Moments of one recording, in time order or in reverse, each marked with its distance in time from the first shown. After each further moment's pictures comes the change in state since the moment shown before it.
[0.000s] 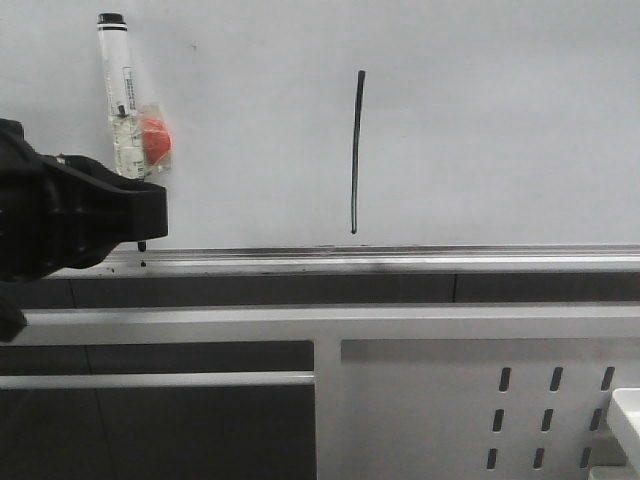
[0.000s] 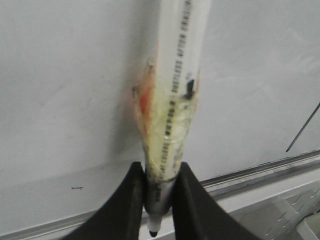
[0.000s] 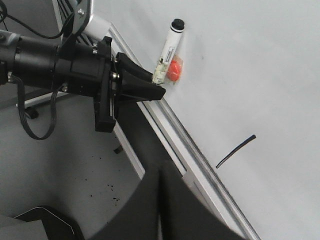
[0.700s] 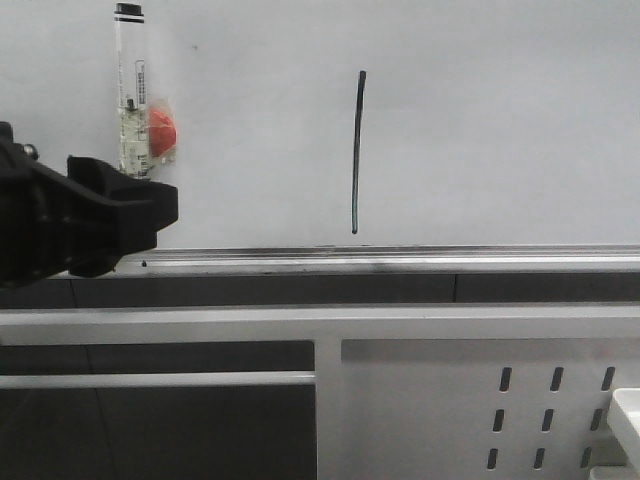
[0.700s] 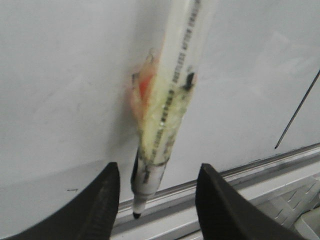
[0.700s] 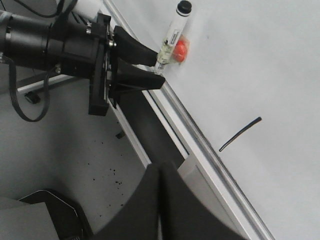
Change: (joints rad) left arm 0.002 0.000 0.038 0.042 -0.062 0.000; right arm 0.000 0.000 0.000 0.000 0.056 0.000
